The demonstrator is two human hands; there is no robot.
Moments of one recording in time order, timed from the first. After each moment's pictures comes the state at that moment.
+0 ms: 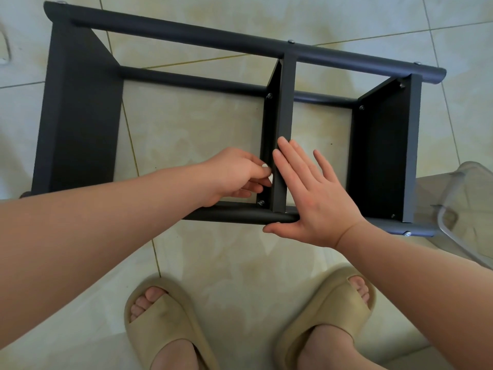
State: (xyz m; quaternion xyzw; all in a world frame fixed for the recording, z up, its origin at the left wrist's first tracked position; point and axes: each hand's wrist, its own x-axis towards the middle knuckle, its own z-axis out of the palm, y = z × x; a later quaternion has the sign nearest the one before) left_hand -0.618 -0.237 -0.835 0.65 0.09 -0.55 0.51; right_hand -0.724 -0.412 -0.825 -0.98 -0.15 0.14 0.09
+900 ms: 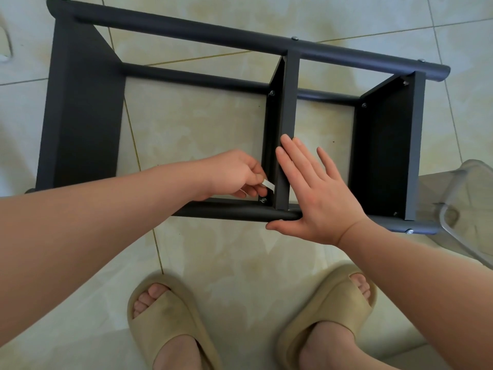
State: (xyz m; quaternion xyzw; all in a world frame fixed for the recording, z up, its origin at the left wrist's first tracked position) left_hand -0.614 -0.226 -0.832 0.69 -0.04 -0.58 0.43; right_hand -0.724 -0.412 -0.825 -0.98 -0.15 0.13 0.08
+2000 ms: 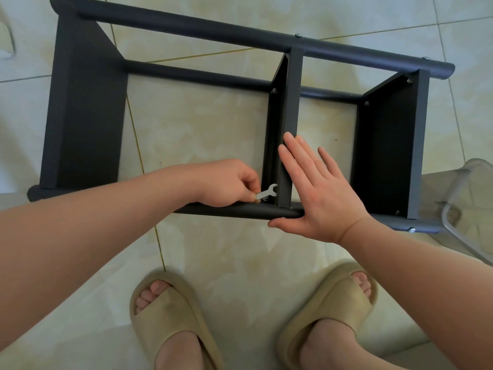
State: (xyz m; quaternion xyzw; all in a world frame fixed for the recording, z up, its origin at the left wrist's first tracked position) left_hand -0.614 -0.210 -0.834 0.75 -0.22 -0.57 0.28; right_hand -0.724 -0.412 -0.825 -0.98 -0.14 0.13 0.09
